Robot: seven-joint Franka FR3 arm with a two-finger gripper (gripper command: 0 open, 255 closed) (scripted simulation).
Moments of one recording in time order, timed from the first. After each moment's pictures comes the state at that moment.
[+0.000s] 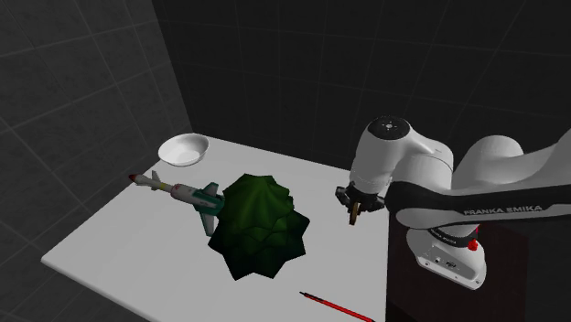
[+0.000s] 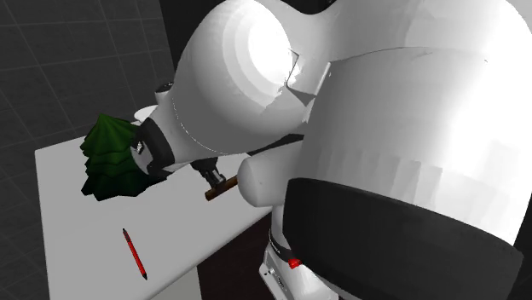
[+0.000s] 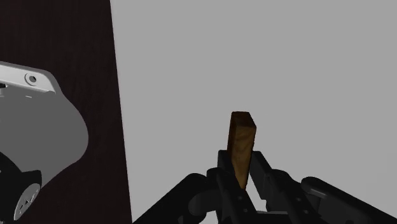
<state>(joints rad) -0.02 -0.91 0.96 -3.01 0.65 2.20 1.43</state>
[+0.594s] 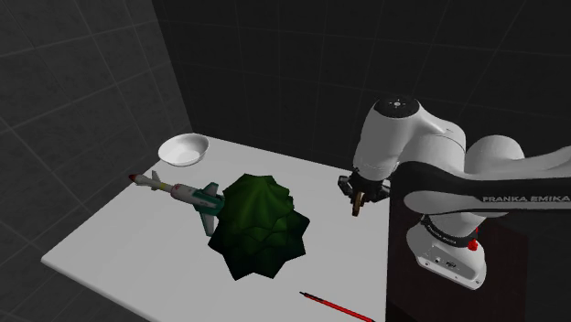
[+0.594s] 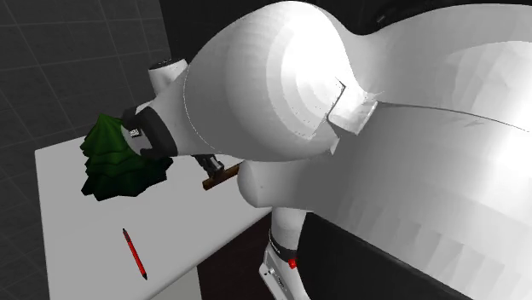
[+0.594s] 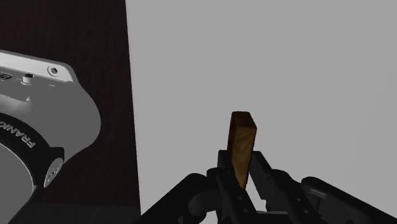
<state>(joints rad) -0.01 -1.03 0.85 -2.96 0.57 2.03 1.42</state>
